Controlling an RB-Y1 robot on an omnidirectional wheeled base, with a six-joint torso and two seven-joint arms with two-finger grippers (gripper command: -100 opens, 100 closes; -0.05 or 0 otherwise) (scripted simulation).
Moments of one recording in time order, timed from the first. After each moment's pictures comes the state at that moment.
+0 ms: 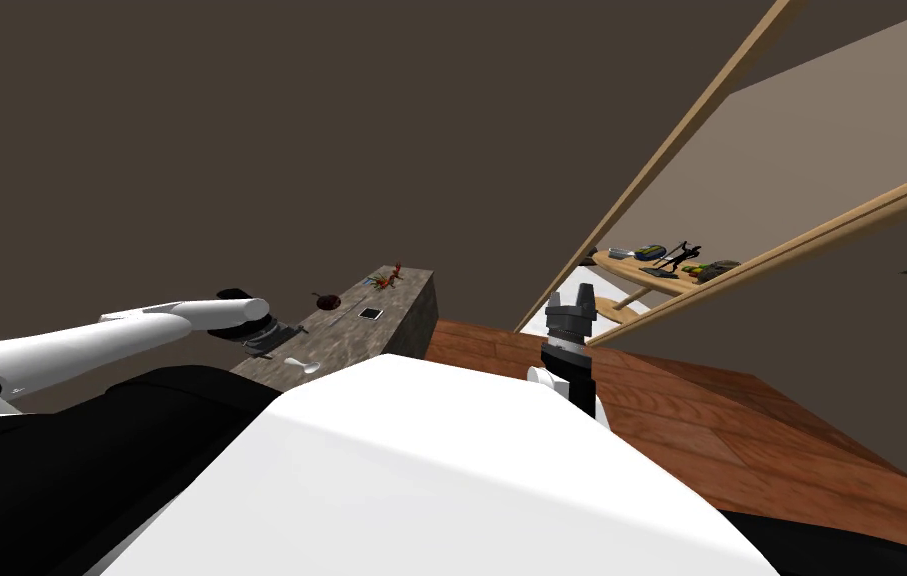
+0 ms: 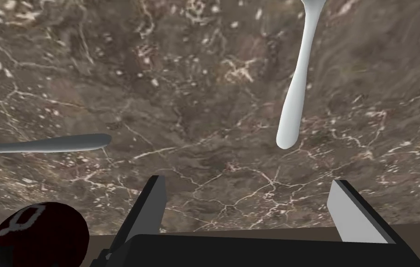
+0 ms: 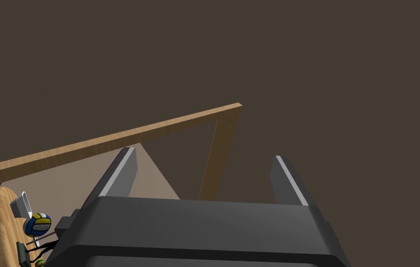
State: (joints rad) left arm 0.44 1.53 -0.07 -1.13 1.50 0.98 -0.64; right arm 0.53 -0.01 -0.03 -2.28 -0.02 -0.43 -0.01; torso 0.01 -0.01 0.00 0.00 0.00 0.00
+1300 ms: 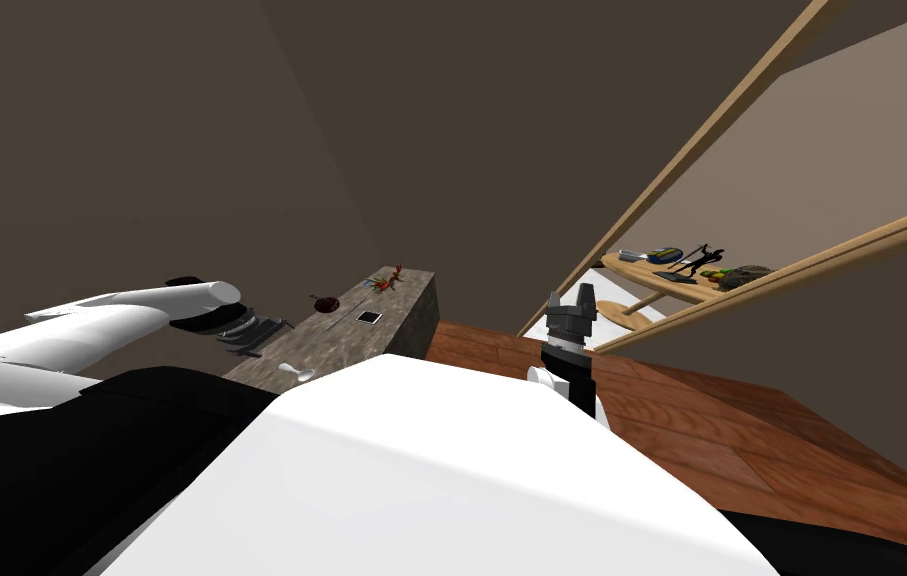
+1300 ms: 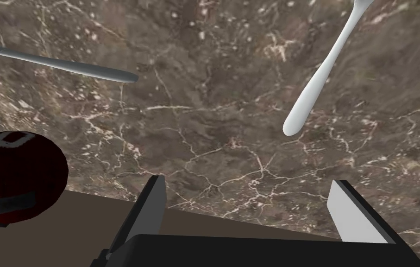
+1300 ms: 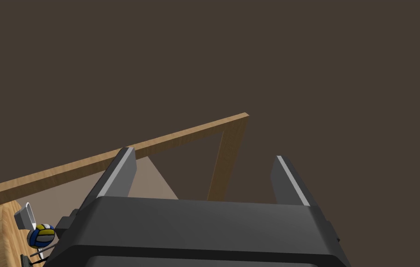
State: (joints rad) left arm 0.29 1.46 0.13 -0.88 1.43 1.26 -0.63; right arm 0.53 -0.01 -0.03 -2.28 -0.02 -0.43 -0.01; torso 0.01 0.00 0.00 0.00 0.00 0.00
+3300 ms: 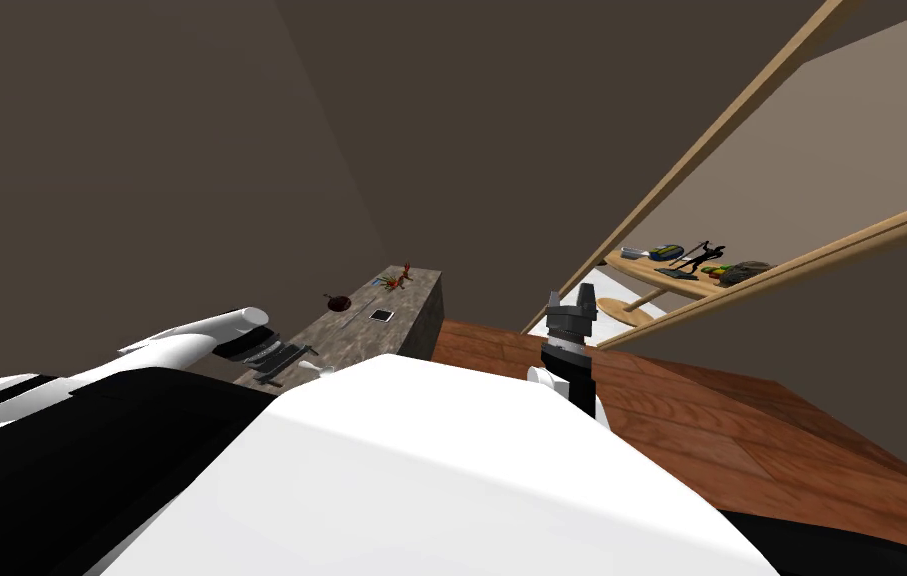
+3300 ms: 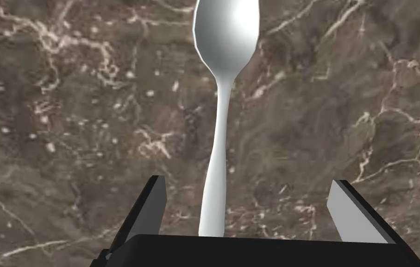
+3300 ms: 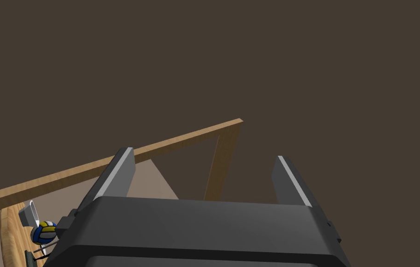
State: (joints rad) left arm 0.24 1.24 0.15 -0.83 1.37 1.50 -0.84; right arm 0.53 -0.01 -0.03 -2.28 -0.02 -0.43 -0.01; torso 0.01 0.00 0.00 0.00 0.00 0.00
